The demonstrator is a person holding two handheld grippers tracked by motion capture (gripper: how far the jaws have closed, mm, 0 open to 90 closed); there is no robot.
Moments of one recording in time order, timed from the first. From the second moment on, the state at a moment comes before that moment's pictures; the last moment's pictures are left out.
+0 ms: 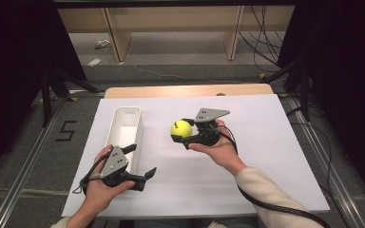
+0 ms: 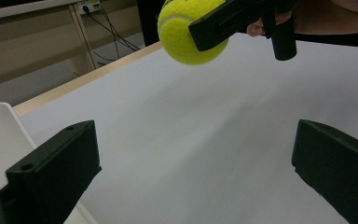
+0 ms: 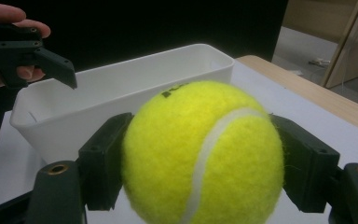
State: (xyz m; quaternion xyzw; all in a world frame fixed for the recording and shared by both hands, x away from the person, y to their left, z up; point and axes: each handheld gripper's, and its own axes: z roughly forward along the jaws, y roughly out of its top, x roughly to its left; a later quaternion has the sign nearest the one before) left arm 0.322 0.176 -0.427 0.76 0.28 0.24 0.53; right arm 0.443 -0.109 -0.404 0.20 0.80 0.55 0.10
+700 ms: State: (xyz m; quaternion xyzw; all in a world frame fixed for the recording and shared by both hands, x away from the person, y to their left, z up) left arm 0.322 0.175 -0.427 0.76 0.28 0.24 0.53; right arm 0.446 -0.106 -0.401 0.20 0.80 0.55 0.10
